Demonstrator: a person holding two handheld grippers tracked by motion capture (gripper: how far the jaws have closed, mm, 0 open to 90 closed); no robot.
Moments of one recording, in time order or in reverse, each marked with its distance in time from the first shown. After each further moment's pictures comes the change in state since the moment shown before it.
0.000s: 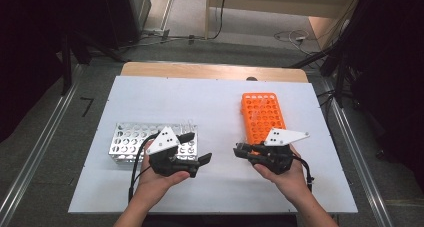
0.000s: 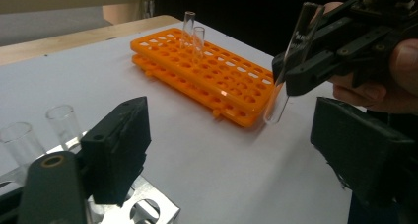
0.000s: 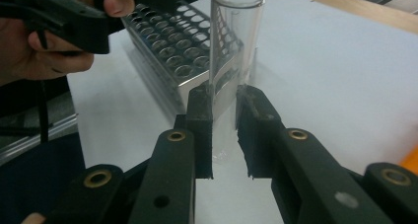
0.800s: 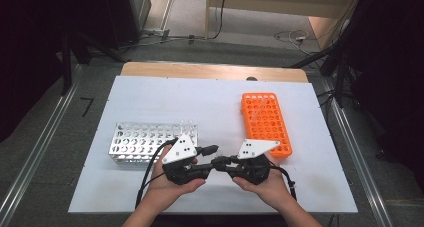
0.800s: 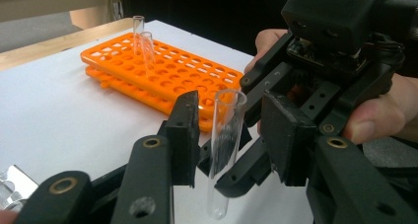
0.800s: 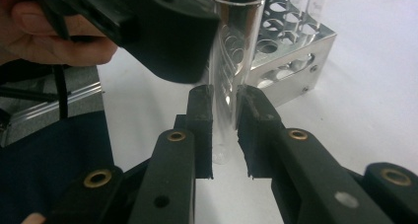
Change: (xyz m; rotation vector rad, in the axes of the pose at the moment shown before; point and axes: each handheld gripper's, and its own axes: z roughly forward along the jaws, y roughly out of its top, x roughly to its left) left arm -0.031 0.006 0.014 0.020 -0.085 0.078; right arm 0.035 0.000 0.040 0.088 0.075 -0.081
